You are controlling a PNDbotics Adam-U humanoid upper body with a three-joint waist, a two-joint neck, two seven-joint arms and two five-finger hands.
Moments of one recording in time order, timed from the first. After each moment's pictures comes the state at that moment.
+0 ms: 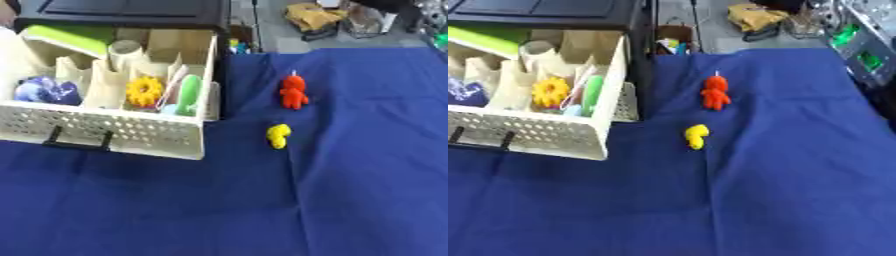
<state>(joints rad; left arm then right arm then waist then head) -0.14 0.72 0.29 -1.99 0.66 -0.88 0.33 -1.17 -0.72 0.34 -1.20 0.86 -0.02 0.27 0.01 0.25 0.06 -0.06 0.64</state>
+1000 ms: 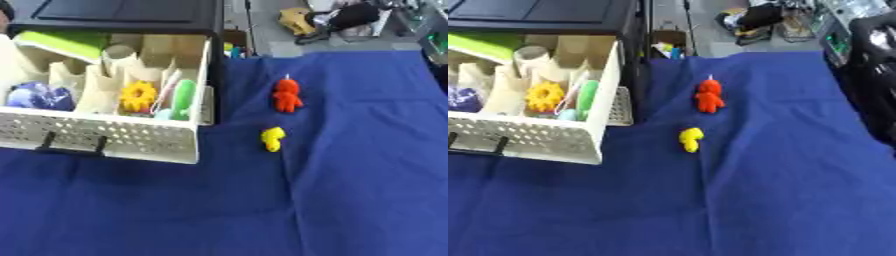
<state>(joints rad) -0.14 0.73 0.29 -1.99 0.65 -0.87 0.33 -1.17 -0.65 0.33 -1.05 1.05 -0.08 0.53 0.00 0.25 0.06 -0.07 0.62</state>
